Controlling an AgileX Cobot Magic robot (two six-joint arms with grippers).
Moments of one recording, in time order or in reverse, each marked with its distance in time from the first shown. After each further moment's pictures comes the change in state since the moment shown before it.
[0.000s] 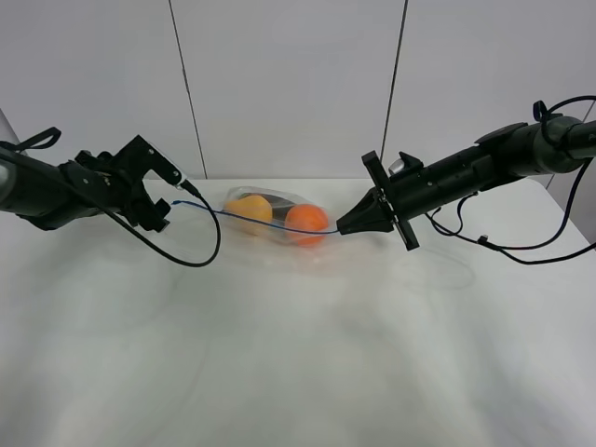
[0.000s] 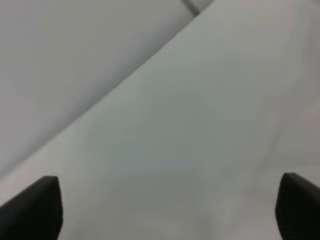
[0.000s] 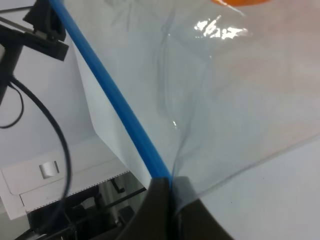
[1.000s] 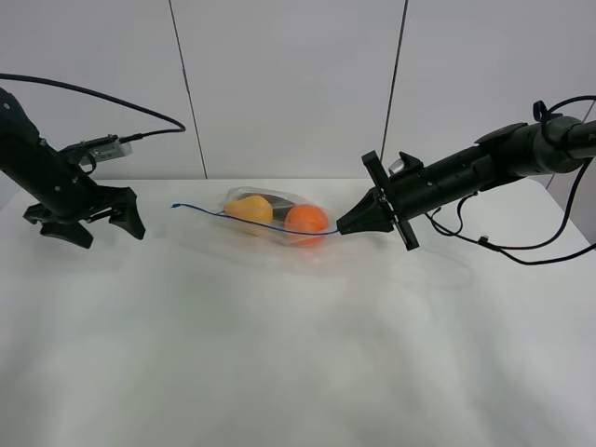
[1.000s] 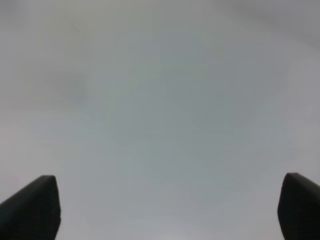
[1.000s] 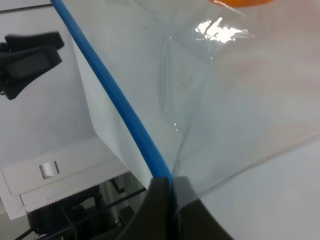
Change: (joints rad) left arm 0.203 -0.037 -0.318 0.446 1.228 -1.079; right arm 0.000 0.000 0.000 0.000 0.000 0.000
